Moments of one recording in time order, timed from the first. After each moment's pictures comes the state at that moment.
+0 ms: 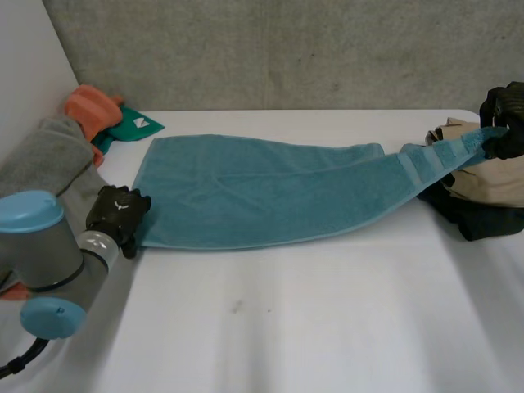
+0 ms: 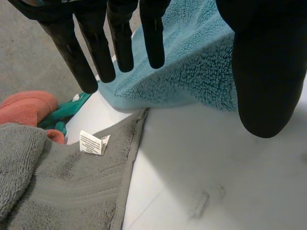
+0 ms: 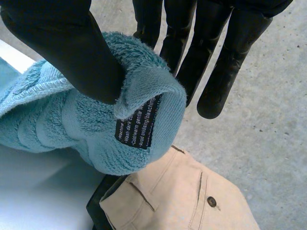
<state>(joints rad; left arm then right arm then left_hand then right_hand) 4.53 -2.16 -1.70 3.59 -1.49 3.75 1.51 -1.38 1.46 0.02 1.21 2.88 0.43 0.43 0.43 0.43 0.25 0.97 1.17 1.17 1.19 0.98</state>
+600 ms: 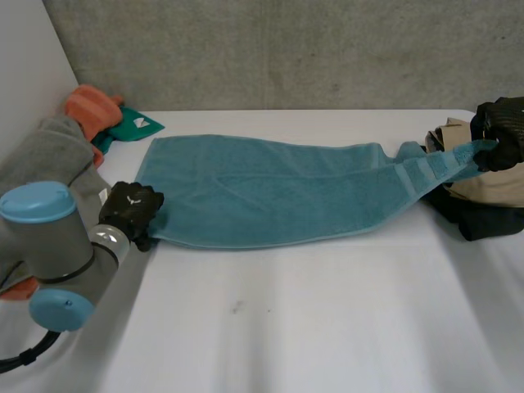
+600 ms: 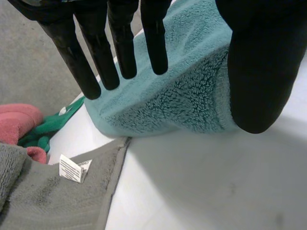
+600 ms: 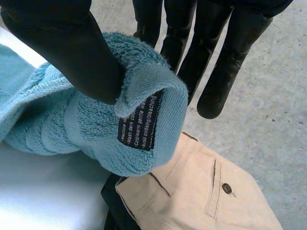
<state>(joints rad) 4.48 -2.17 -1.64 3.53 -1.48 3.70 1.52 -1.35 1.48 0.01 1.21 2.87 0.52 0.51 0.51 0.51 0.33 0.97 1.17 1.17 1.19 0.98</state>
